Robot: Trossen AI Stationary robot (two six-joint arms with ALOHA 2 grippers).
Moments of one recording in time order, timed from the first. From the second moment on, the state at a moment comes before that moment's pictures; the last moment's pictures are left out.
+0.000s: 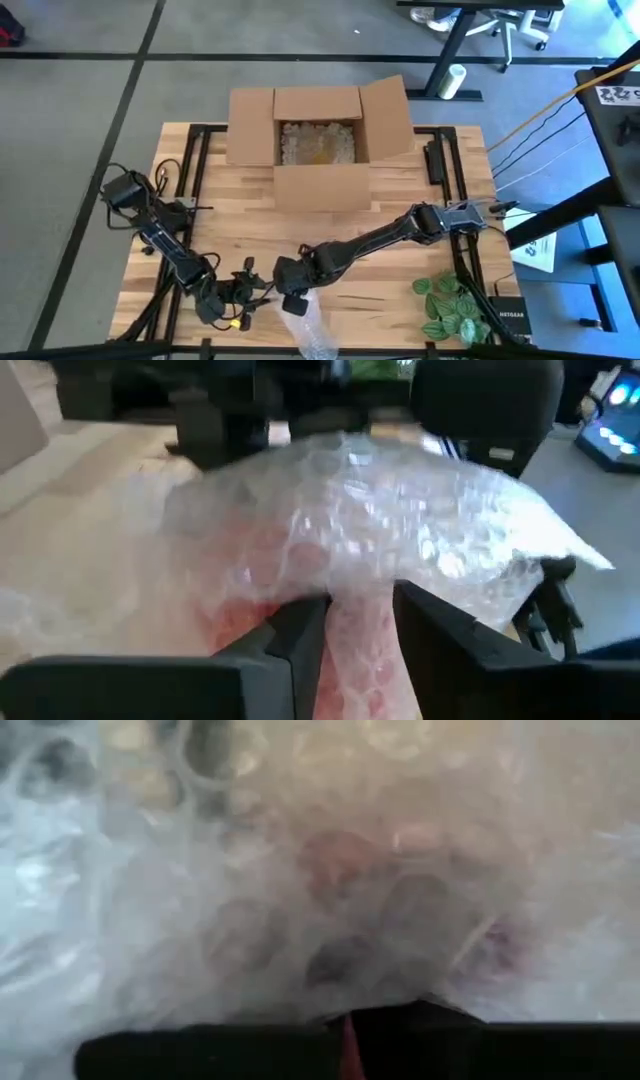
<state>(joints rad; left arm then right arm) -0.91 1.64 0.66 0.43 -0.87 -0.58 0.37 2.41 2.16 -0.86 0.00 0.62</state>
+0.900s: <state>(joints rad) -0.87 1.76 0.66 0.43 -0.73 -0.70 0.40 2.41 2.18 -0.79 -0.01 0.60</state>
